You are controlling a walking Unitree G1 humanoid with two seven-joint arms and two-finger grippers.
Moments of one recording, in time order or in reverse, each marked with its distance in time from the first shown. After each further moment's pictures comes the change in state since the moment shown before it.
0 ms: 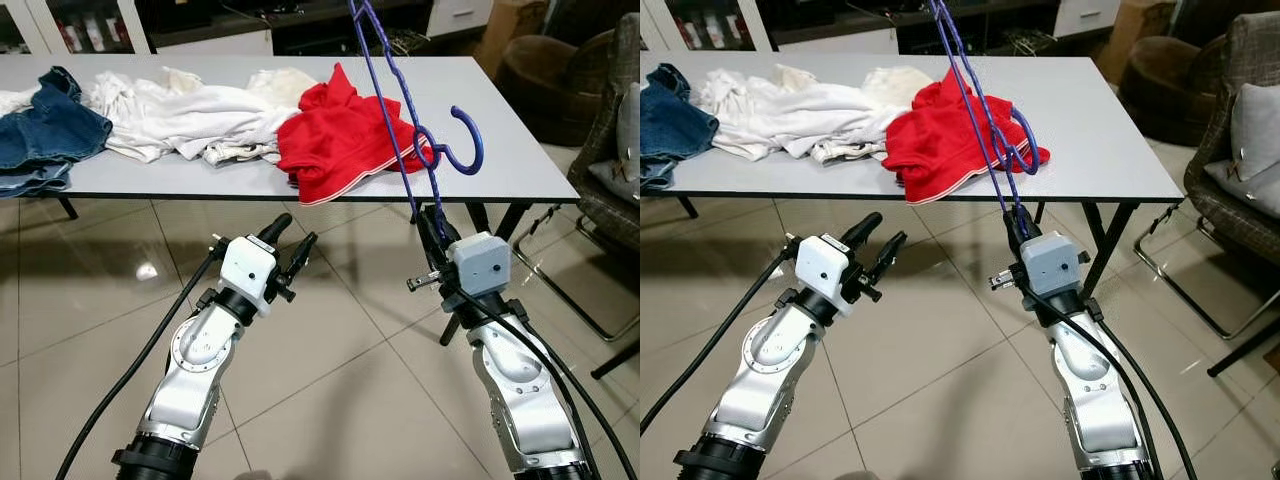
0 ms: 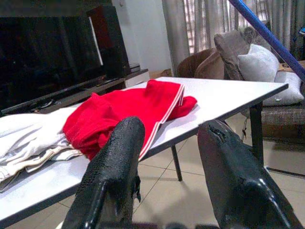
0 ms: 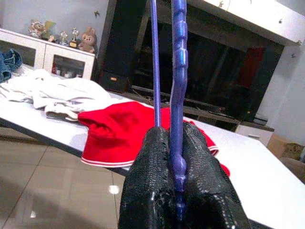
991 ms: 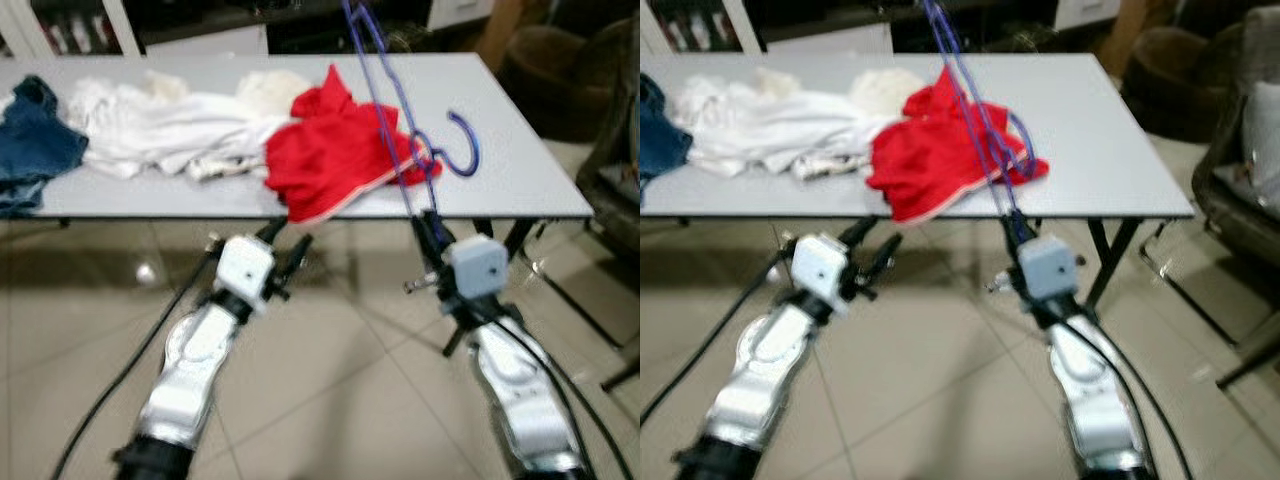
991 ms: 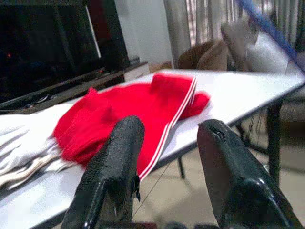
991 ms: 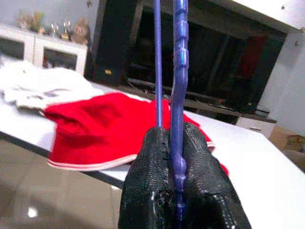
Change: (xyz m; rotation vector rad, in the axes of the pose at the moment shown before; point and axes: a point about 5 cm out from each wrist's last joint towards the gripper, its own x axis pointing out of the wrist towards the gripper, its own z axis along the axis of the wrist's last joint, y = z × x) left arm 0.003 -0.006 0.000 -0.018 0.003 -0.015; right arm -0.006 -0.001 -0.007 0.004 0.036 -0.012
